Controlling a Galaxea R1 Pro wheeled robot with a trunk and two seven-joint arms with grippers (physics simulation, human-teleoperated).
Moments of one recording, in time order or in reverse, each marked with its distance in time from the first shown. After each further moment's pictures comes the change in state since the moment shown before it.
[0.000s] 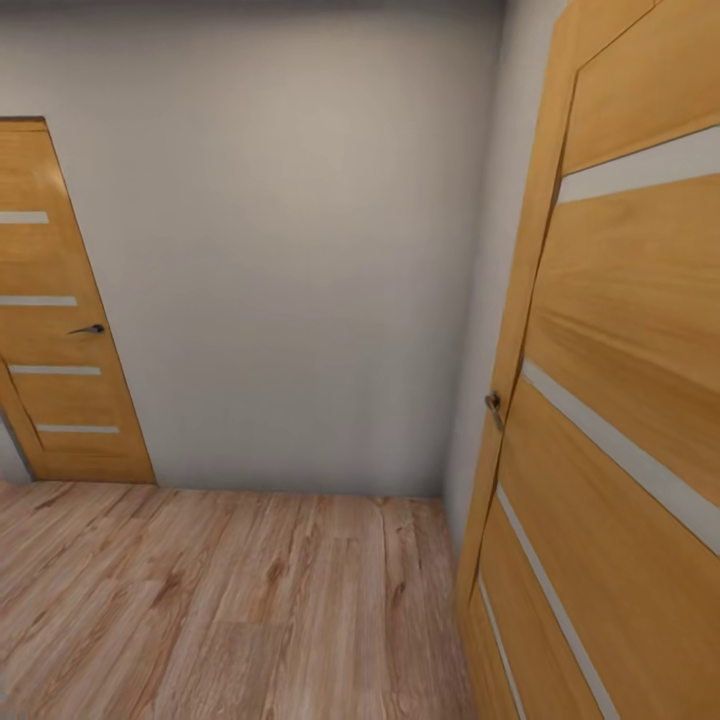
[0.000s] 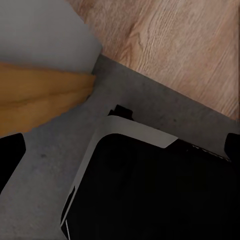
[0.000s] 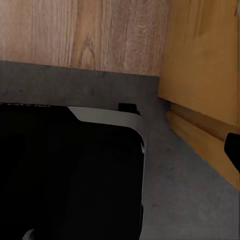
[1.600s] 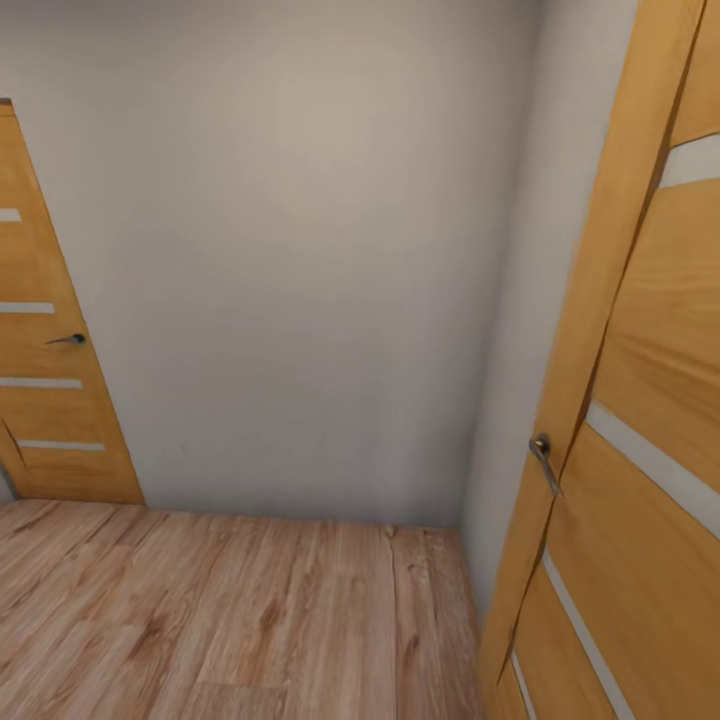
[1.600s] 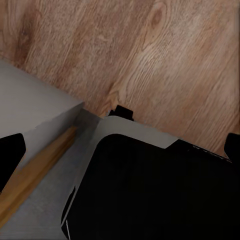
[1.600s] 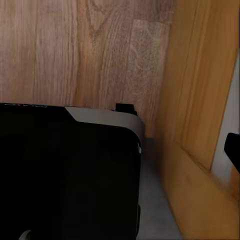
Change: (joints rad) left arm 0.000 0.002 0.000 0.000 0.001 0.000 0.000; right arm 0.000 -0.006 0.001 0.000 0.001 -0.002 -0.001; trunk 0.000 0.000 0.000
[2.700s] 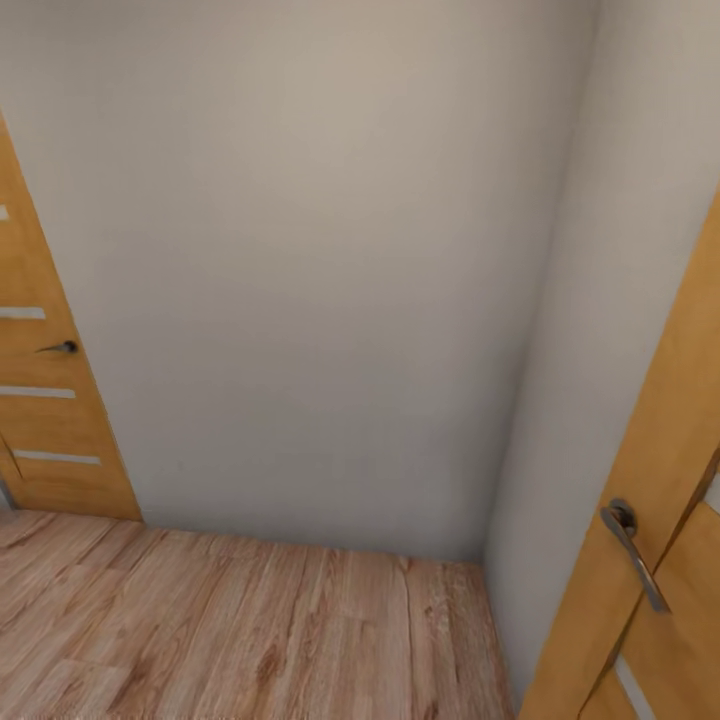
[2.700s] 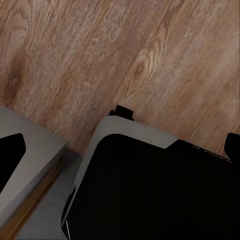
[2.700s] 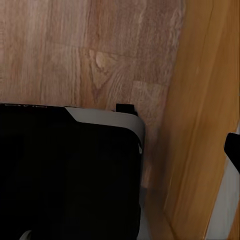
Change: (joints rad) left arm 0.000 0.000 0.000 0.000 0.000 0.000 0.000; right arm -0.001 0.001 -0.001 0.000 -0.001 0.000 -0.001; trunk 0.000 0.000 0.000
